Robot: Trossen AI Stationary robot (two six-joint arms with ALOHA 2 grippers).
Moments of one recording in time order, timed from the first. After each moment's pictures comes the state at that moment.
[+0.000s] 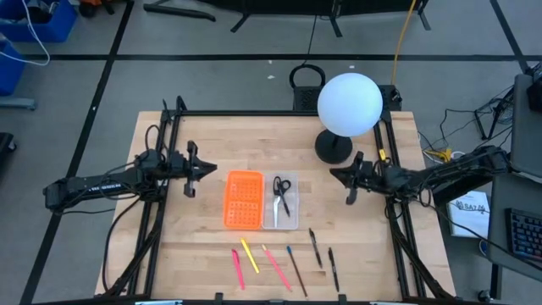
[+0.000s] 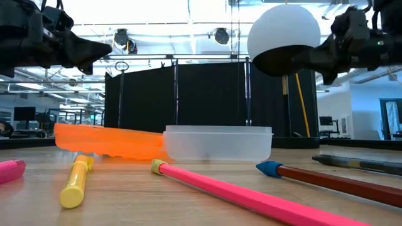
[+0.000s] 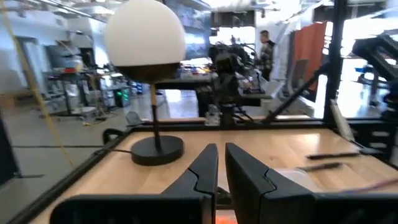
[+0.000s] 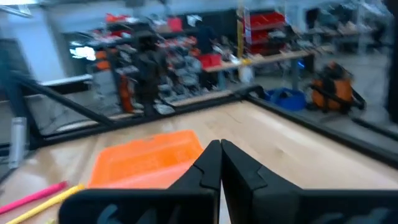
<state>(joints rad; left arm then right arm) 0.31 0.35 0.01 0.44 0.30 0.02 0.16 0.65 0.02 0.69 0.44 0.13</state>
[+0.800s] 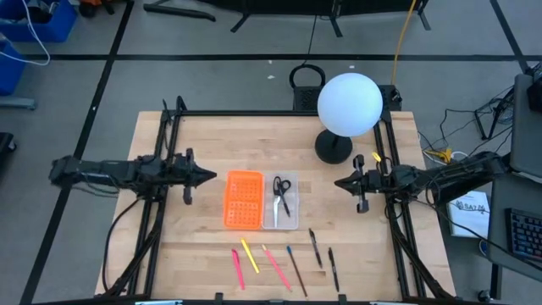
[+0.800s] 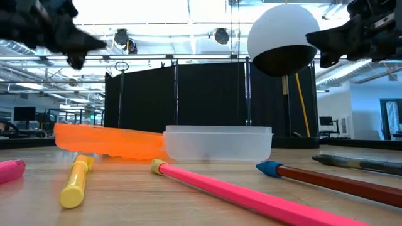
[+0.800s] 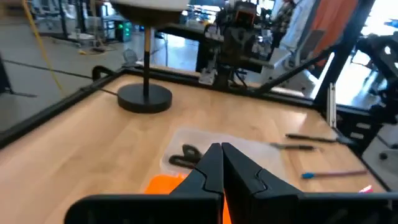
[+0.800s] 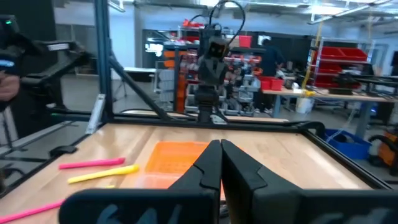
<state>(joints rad) -0.09 0.35 0.26 -0.02 -0.16 -0.19 0.17 0.40 0.02 0.50 0.15 -0.07</state>
